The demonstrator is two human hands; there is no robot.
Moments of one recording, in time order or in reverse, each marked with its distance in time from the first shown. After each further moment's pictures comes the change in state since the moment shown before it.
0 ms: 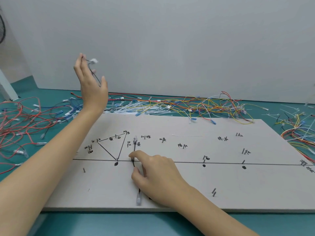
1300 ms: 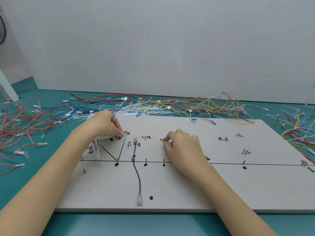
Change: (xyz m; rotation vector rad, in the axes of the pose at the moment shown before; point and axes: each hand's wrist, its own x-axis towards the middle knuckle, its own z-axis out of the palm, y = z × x) left_hand -0.049 0.034 -0.042 0.411 -1.099 -0.519; right_hand 0.026 0.048 -0.039 -0.290 0.045 0.365
